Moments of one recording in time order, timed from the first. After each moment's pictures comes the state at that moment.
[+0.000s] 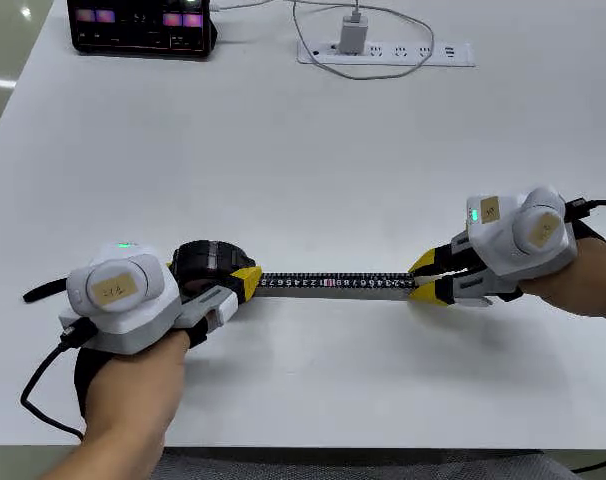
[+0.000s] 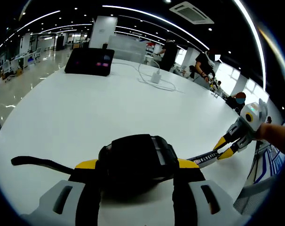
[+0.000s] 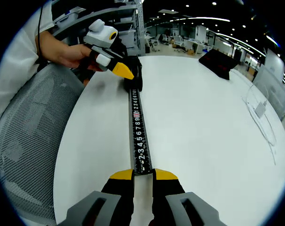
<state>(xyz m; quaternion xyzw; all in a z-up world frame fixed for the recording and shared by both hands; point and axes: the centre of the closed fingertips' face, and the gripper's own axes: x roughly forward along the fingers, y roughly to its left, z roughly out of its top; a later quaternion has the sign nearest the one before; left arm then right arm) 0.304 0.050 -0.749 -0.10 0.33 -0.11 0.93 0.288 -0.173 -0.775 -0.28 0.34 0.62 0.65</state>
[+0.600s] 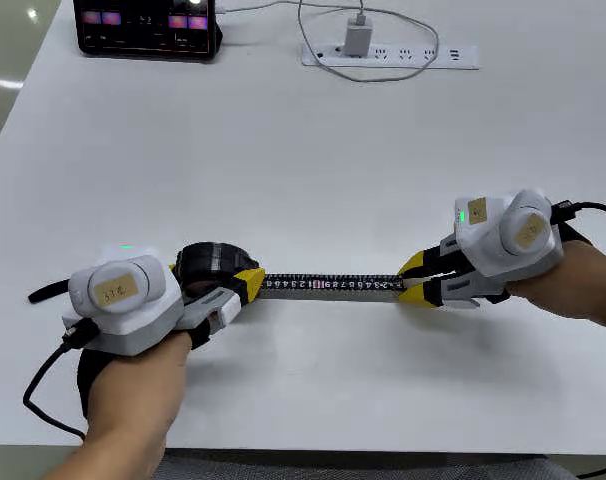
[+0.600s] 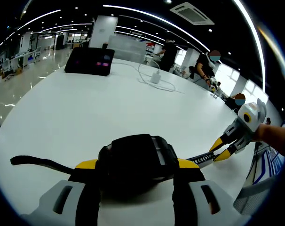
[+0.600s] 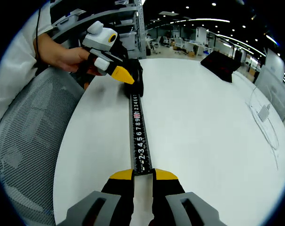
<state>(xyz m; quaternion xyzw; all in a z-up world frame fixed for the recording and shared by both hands) 0.304 0.051 -0.750 -0.11 0.33 -0.11 0.93 0.287 -0.154 -0.773 -0.27 0.34 0.63 0.65</state>
